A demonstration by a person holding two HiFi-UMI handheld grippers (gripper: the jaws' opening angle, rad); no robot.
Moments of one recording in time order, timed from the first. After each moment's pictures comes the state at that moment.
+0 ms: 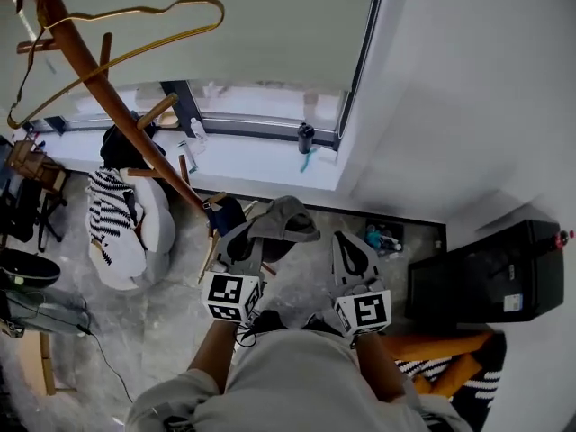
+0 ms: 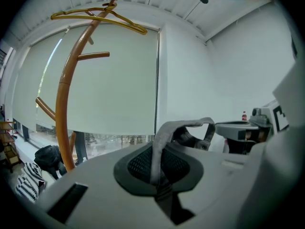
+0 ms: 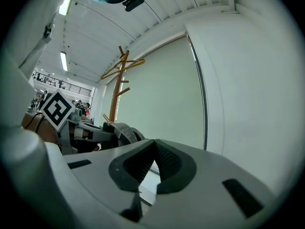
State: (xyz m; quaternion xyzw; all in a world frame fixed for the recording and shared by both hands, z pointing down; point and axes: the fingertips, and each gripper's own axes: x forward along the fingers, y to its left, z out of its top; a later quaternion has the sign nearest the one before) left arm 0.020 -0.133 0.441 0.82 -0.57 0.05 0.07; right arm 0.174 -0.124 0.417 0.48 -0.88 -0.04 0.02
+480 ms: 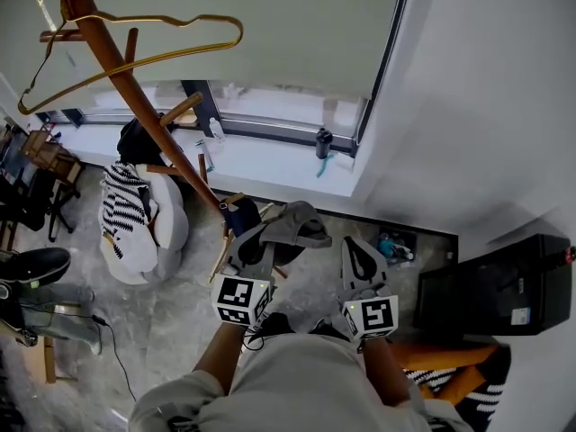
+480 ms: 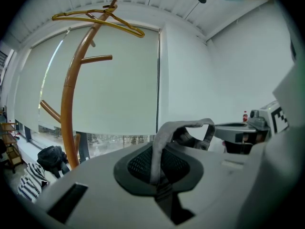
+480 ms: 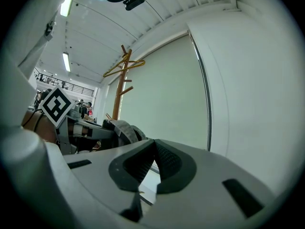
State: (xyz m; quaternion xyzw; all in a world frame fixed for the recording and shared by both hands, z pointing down) left arm 0.012 -0.125 0.437 0.81 -0.58 0.05 0.07; right arm 0.161 -0.124 0.418 0.46 -0.89 -0.05 0.03
